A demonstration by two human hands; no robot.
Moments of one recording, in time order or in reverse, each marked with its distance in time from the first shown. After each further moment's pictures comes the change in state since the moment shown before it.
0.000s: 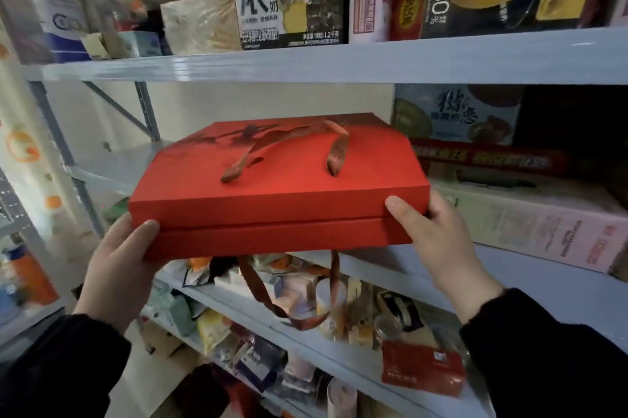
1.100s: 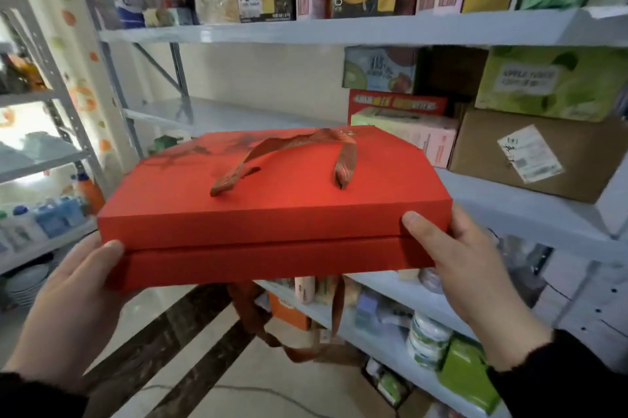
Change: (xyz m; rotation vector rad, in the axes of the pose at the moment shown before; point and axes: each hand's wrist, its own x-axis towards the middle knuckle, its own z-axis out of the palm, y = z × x) left_hand -0.434 0.131 -0.043 0.387 0.100 -0.068; right_hand -0.353 -0.136 -0.222 0.044 -0.085 0.126
